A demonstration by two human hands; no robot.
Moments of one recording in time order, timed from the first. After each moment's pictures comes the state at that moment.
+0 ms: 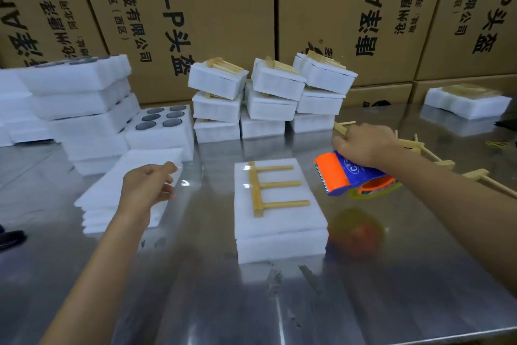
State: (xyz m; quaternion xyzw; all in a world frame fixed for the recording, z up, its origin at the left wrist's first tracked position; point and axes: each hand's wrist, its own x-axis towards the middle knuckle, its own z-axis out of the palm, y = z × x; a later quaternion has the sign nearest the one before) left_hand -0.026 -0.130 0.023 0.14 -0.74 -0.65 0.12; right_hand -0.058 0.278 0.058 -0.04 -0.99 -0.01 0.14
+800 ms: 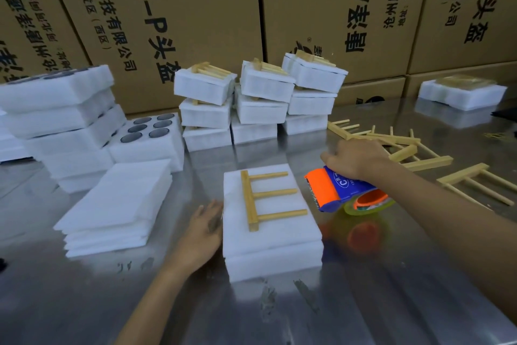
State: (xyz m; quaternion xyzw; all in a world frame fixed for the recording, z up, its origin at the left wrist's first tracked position) left_hand -0.015 -0.054 -0.048 -0.10 -0.91 -0.41 0.00; right_hand -0.065 0.279 0.033 -0.04 -1.00 0.01 0.08
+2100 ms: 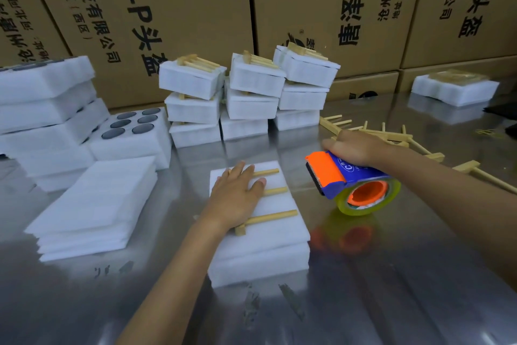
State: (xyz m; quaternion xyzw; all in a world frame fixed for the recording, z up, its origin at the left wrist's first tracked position) left_hand -0.050 0.035 -0.004 -0.14 -0.95 -0.26 -0.03; right_hand -0.088 0.319 0.037 -0.05 -0.98 0.19 0.00
